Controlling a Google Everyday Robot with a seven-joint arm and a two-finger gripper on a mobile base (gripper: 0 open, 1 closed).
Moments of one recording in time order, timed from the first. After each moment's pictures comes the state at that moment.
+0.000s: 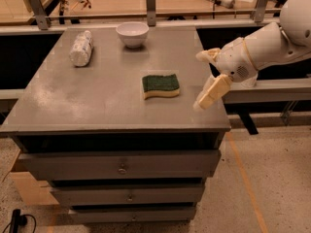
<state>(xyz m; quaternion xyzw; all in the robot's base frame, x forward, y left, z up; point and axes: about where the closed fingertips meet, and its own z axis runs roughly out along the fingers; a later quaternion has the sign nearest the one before) 0.580 -0.115 0.890 -0.60 0.68 0.21 0.35</state>
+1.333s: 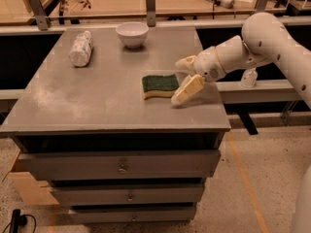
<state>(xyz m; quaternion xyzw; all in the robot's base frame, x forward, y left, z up) 0.652 -0.069 0.836 -0.59 0.67 0.28 0.36</state>
